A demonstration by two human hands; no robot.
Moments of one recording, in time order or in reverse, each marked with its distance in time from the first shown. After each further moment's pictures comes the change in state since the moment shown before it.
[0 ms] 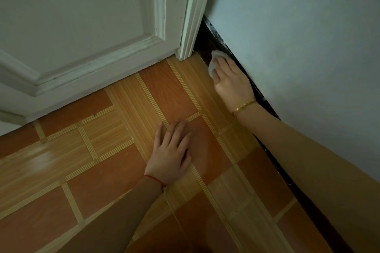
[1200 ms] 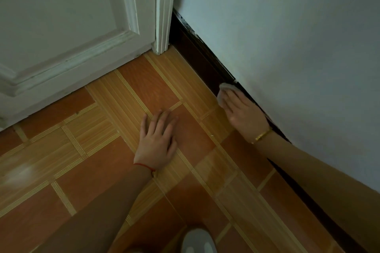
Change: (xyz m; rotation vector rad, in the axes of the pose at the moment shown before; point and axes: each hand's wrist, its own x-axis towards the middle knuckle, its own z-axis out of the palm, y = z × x) left_hand -0.002 0.000 0.000 -0.016 0.016 0.004; right_hand -0.151 -0.011 -0.004 -0.195 -0.144 0.042
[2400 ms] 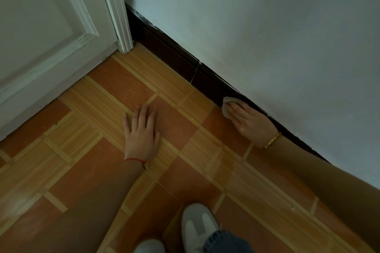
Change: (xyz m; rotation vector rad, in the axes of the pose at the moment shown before) left_hand -0.003 0.011 0.003 0.081 0.017 -0.032; right_hand -0.127 -0.020 0.037 0.067 -0.024 0.060
